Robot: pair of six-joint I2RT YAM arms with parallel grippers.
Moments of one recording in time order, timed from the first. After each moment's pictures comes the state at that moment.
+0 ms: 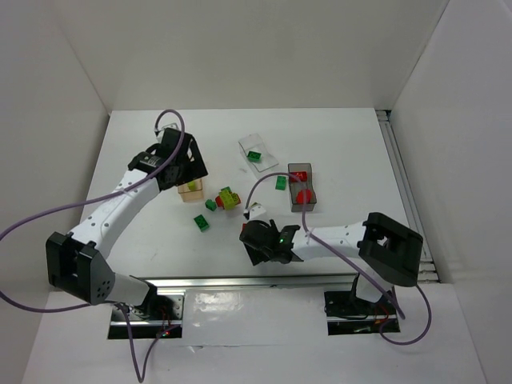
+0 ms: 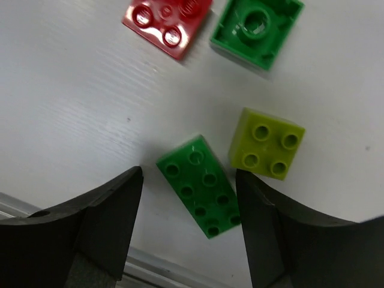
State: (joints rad) left arm -0.35 1.39 1.27 -0.76 -0.29 -0.66; right arm 1.15 1.57 0.78 -0.28 0.36 0.61
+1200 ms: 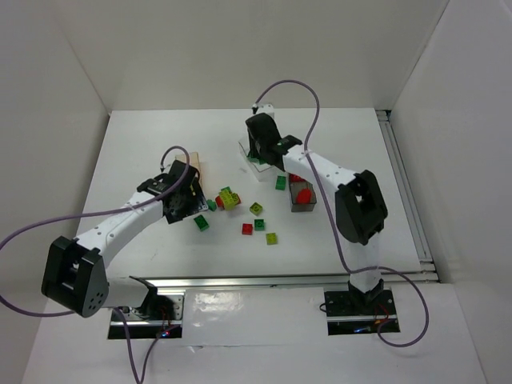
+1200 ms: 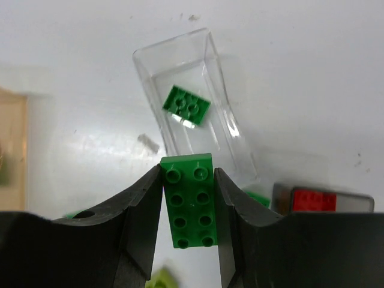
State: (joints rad) left arm -0.40 1.31 0.94 -0.73 -0.20 -0.77; right arm 0.66 1.91 1.60 -0.35 0.41 0.31
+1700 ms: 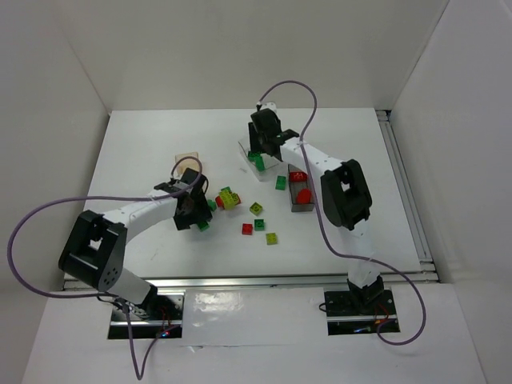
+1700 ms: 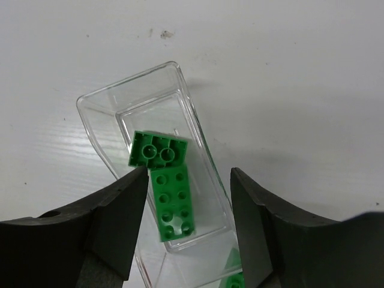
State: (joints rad) left arm -0.41 1.48 0.87 -0.59 -0.18 -0.80; right arm 0.54 2.21 1.85 -0.33 0.32 0.28
